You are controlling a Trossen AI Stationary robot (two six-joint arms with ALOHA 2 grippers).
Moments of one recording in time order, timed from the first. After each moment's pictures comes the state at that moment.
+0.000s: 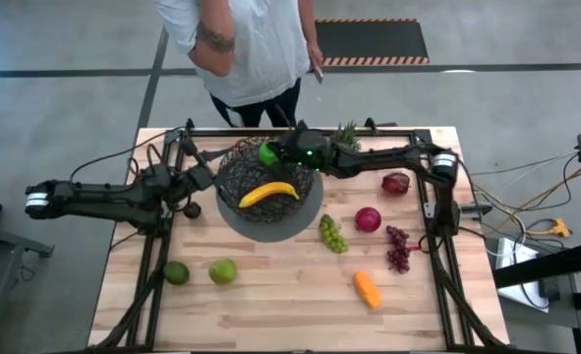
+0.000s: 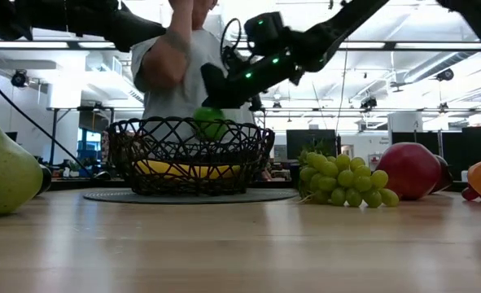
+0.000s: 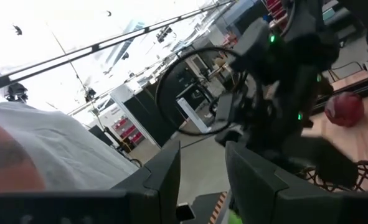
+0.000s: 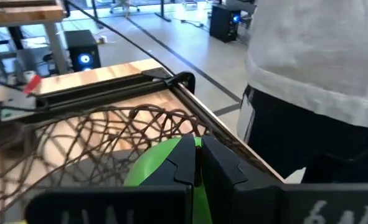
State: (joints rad) left arm 0.11 0.71 0.41 0.54 -0.46 0.76; right arm -0.31 1.98 1.35 0.40 0.18 0.01
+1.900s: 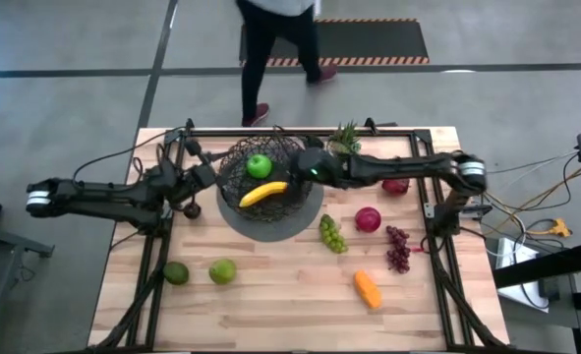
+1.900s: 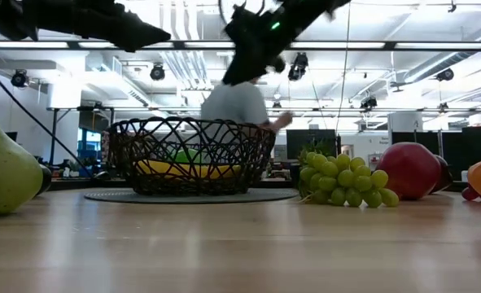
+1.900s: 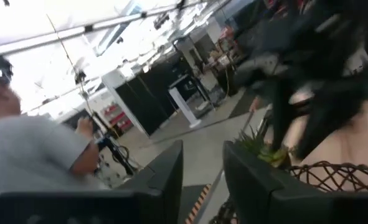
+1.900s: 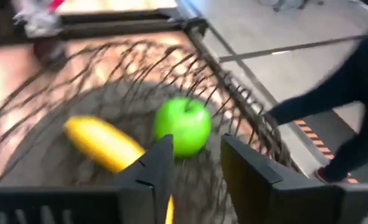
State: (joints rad) left arm 0.11 0.78 0.43 0.53 -0.48 0.63; right arm -0.12 1.74 1.38 -0.21 0.34 -0.02
